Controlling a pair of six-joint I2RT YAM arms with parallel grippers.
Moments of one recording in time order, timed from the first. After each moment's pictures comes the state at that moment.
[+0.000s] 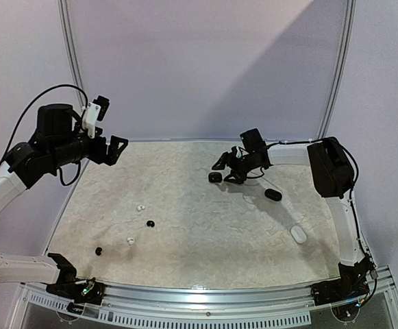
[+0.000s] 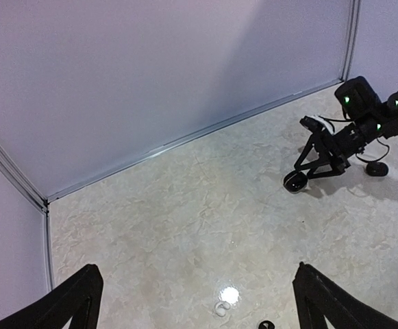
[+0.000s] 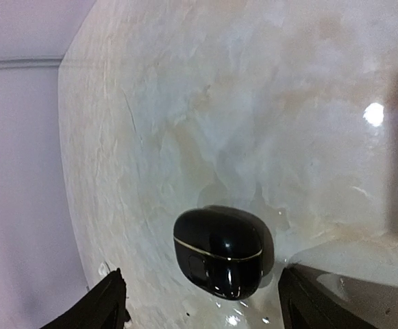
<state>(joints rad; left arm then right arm) -0.52 1.01 1.11 -0.49 -0.14 0.07 0.49 2.37 1.76 -0.20 -0.52 0.89</state>
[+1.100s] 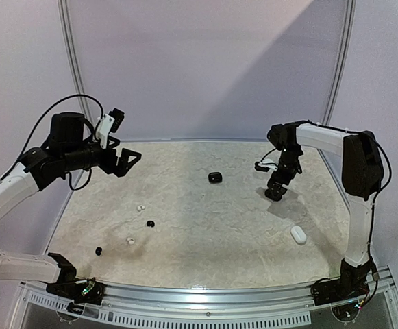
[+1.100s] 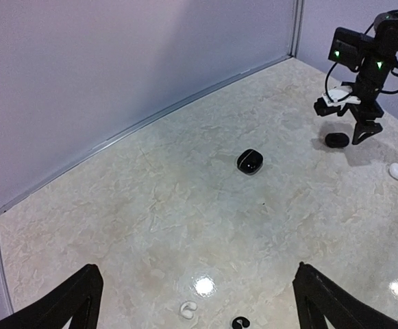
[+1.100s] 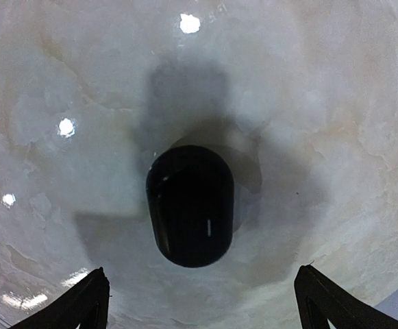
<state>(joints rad) -0.48 1.06 1.01 -0.39 0.11 0.11 0.38 2.10 1.71 -1.13 0.05 -0.55</state>
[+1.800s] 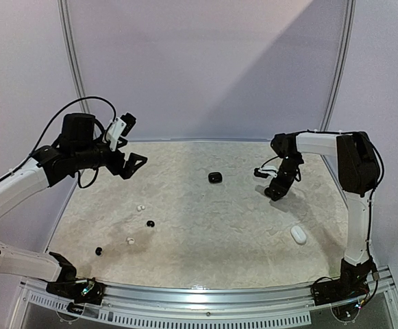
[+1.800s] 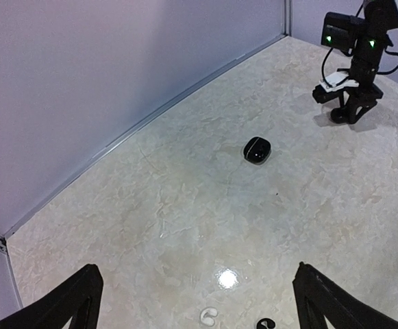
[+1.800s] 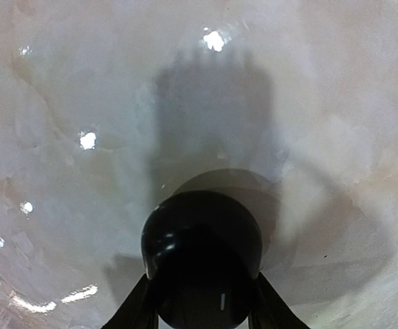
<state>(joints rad) -0.48 1.15 1.01 -0.33 0.12 0.25 0.32 2.17 1.63 -0.99 -0.09 -0.60</state>
